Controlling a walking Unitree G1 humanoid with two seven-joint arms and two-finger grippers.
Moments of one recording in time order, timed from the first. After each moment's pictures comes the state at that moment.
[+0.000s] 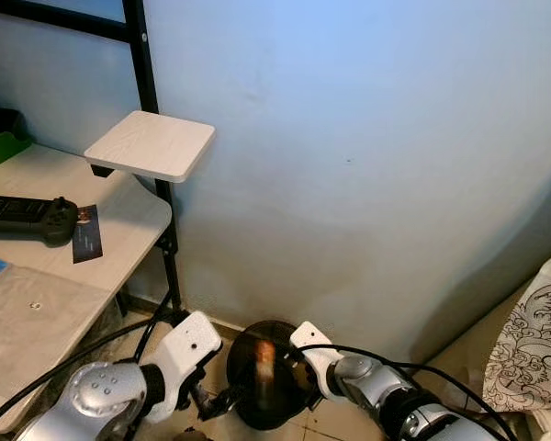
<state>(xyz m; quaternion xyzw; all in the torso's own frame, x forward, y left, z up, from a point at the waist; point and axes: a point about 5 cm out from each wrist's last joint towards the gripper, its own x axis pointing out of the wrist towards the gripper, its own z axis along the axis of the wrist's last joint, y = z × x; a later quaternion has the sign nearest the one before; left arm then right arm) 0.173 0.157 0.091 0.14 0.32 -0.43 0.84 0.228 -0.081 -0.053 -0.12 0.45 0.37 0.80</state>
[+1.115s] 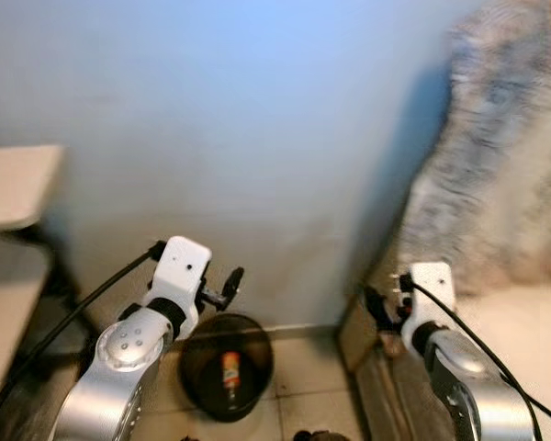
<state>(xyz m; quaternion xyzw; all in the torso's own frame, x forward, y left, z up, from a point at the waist) 0.229 0.148 0.126 0.11 0.14 -0.17 0.97 0.224 -0.173 0.075 0.02 0.26 0.01 0.96</state>
